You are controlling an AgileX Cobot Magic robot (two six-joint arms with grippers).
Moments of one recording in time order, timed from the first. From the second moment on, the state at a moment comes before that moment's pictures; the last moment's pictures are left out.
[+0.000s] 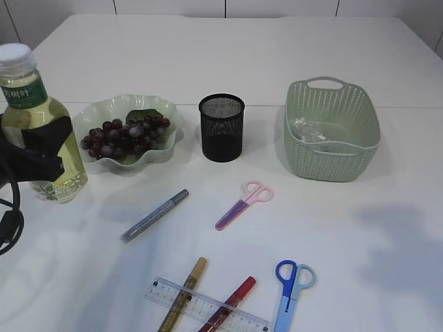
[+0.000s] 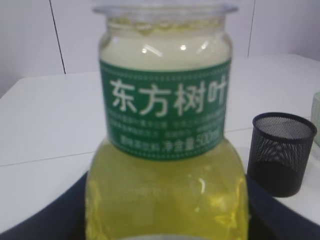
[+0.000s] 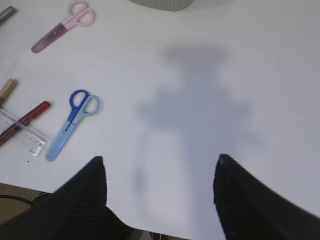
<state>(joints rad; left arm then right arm) -0.33 1.55 -0.35 -0.07 -1.06 0.05 0.15 0.86 -1.01 0.03 1.25 0.01</state>
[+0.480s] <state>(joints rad) -0.33 1.80 -0.48 -0.06 -1.06 0.06 0.15 0.86 -1.01 -0.01 1.25 0.01</state>
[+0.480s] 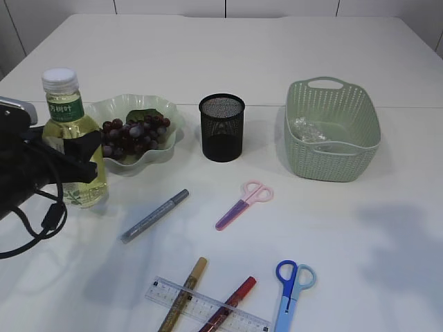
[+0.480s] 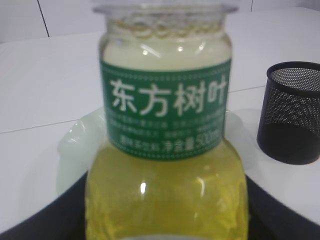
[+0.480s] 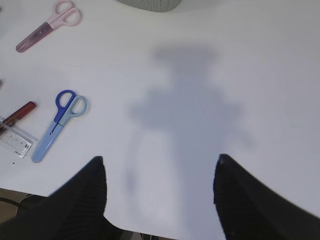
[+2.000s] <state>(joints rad) -0.33 1.93 -0.57 -0.06 -1.07 0.06 0.15 0.86 -1.01 -0.03 1.26 0.01</state>
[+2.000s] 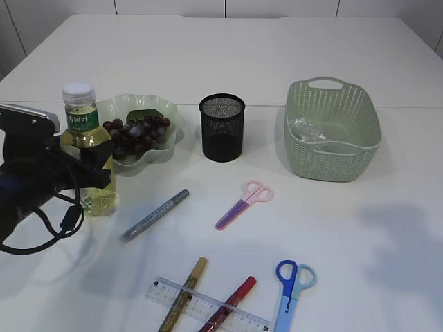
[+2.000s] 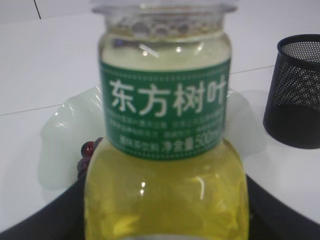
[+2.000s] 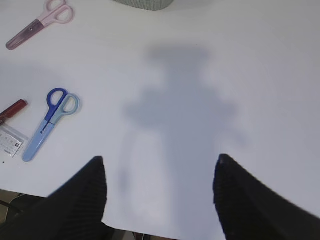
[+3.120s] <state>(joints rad) -0.33 1.90 -0.53 -0.10 -1.13 0.06 0.15 0.86 -1.01 -0.01 1.26 0.01</state>
